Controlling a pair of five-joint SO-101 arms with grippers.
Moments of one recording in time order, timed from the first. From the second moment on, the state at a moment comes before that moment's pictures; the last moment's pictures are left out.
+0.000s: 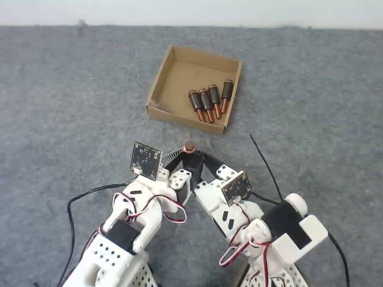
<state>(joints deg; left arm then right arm) 24.7 -82.9 97.5 23.3 18.2 -39.3 4.7 94.8 -85.6 1.2</state>
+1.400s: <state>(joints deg) 21.8 -84.7 94.9 24.1 25.9 -39.2 4.7 94.8 -86.3 1.2</state>
